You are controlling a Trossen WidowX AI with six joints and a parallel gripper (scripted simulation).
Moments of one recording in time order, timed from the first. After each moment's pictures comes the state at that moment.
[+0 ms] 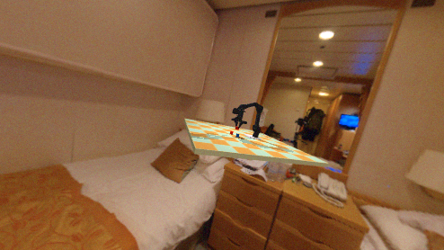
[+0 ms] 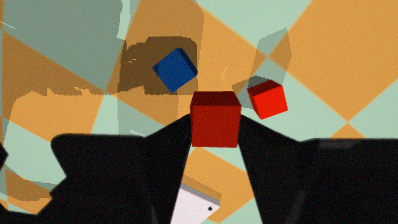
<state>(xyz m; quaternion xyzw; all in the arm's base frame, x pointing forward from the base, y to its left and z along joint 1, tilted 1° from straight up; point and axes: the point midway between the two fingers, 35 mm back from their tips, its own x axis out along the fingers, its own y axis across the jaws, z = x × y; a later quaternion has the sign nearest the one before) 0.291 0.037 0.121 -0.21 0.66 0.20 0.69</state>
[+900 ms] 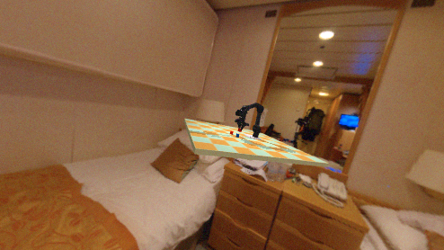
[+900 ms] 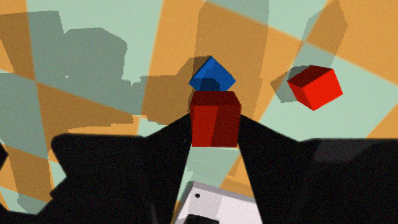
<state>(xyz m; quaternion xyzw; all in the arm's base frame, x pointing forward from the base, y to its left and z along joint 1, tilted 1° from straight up) 0.274 0.081 0.109 -0.13 0.69 0.12 0.71</state>
